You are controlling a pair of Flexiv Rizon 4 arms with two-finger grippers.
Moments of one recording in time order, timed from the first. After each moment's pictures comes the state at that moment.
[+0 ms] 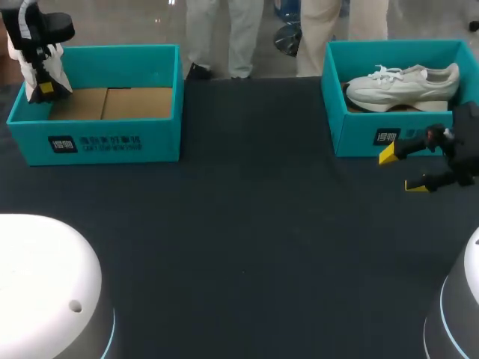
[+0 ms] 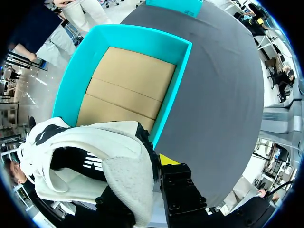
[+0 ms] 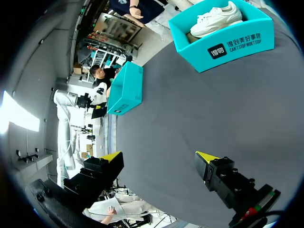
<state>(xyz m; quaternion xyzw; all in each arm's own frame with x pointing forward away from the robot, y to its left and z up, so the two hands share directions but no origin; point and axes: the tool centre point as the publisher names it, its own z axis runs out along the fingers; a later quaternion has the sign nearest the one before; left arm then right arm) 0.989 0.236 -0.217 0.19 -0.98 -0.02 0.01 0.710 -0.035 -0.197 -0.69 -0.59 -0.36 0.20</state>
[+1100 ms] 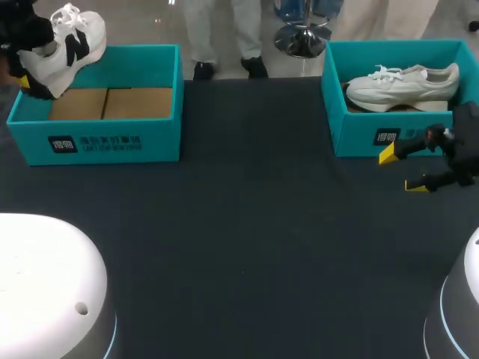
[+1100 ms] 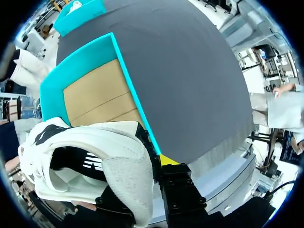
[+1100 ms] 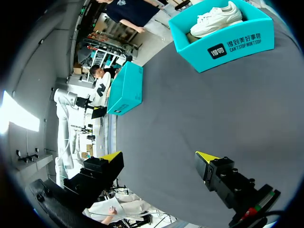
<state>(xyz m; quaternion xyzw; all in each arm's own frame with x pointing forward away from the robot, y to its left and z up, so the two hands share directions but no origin) 1.002 0.275 -0.205 -0.20 -0.98 -0.03 0.04 0.710 -0.035 -0.197 -0.69 -0.59 -0.36 0.20</state>
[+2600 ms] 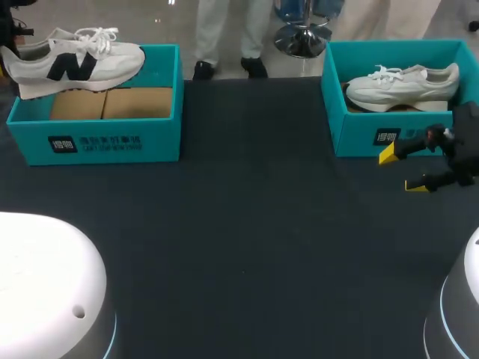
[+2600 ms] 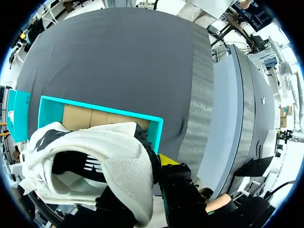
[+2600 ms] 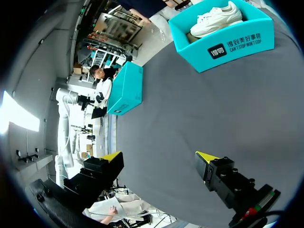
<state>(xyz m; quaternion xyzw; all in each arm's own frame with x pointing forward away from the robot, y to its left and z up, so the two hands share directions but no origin) 1.046 0.316 -0.206 -0.63 -0.77 -0.04 0.05 0.710 -0.035 -0.197 -0.69 -0.59 -0.36 0.20</state>
